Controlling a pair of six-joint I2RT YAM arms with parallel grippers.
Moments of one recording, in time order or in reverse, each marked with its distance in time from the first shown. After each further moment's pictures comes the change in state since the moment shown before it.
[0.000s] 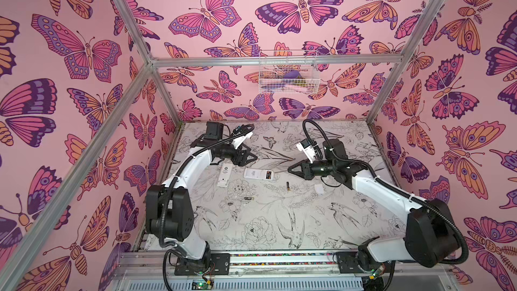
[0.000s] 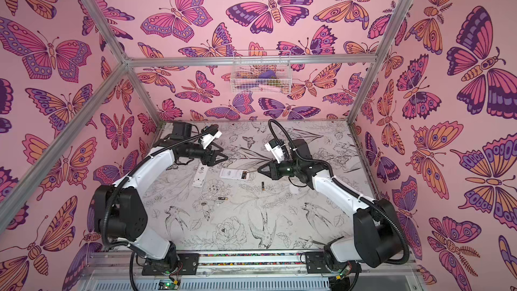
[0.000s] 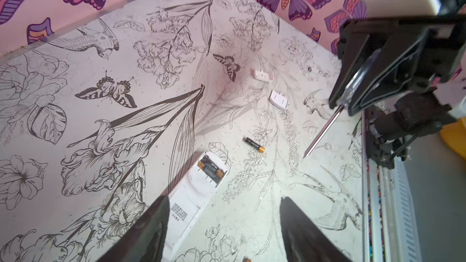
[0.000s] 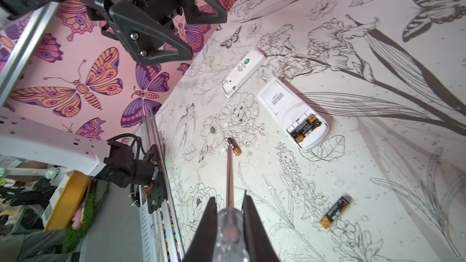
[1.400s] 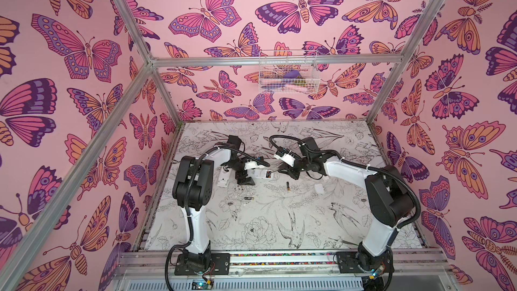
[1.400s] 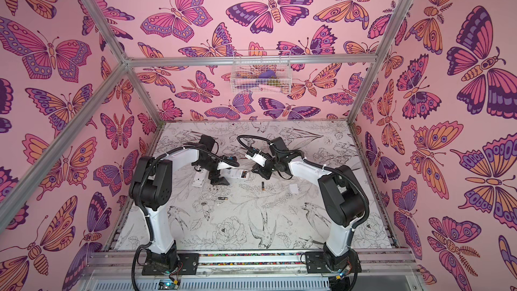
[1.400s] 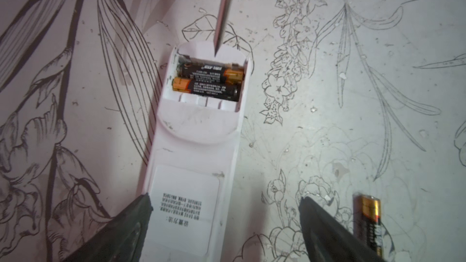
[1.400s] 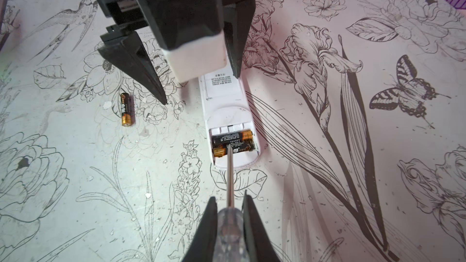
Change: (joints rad) left arm -0.080 0.359 0.046 -0.115 -0.278 0.701; right arm 0.089 0.409 0.237 -0.048 0.232 -0.724
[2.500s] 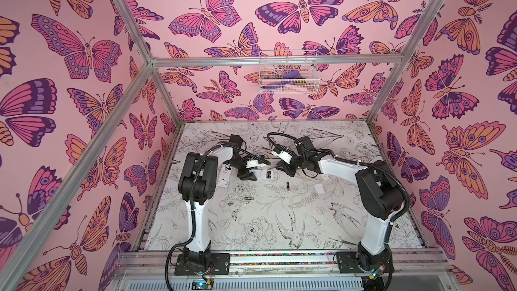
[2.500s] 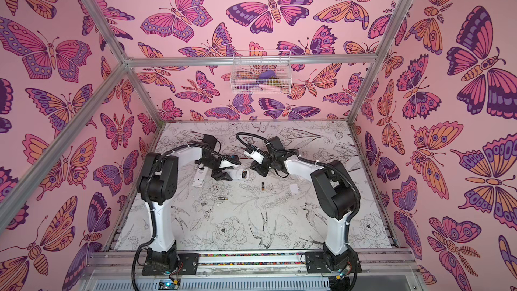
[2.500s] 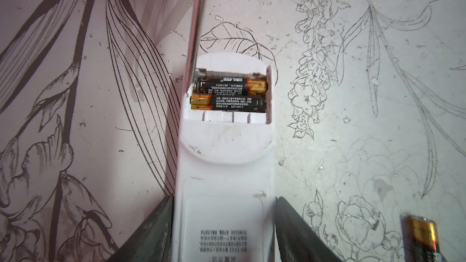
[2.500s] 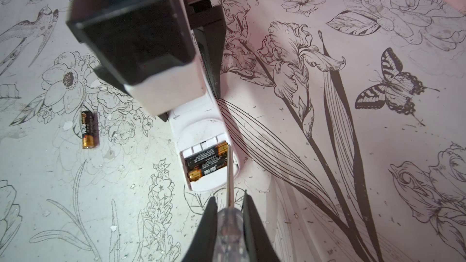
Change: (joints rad) left arm -0.005 0.099 0.071 0.016 0.053 0.037; right arm 0.009 0.083 0.045 0.070 0.051 0.068
